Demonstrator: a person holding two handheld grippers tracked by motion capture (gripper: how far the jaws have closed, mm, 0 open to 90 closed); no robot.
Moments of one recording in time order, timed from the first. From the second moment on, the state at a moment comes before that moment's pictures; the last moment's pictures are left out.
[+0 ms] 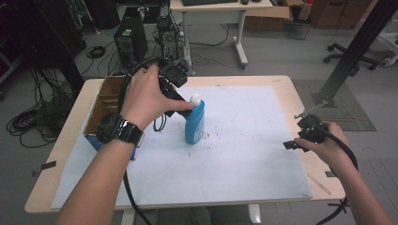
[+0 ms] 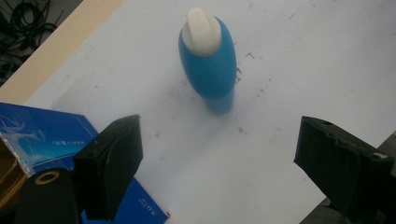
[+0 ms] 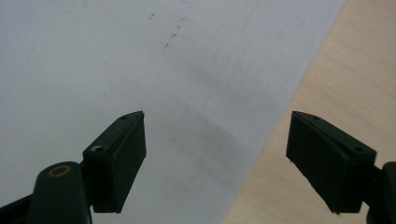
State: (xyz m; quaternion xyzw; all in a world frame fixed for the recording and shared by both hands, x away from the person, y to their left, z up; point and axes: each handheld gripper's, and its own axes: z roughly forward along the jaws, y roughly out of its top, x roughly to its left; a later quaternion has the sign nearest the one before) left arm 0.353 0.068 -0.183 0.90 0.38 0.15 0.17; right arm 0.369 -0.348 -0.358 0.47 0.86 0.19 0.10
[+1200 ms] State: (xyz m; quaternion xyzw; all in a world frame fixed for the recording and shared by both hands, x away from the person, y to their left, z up) left arm 0.361 0.062 -0.187 0.89 0.39 0.14 0.16; right arm 0.371 -0.346 -0.355 0.46 0.86 0.19 0.10
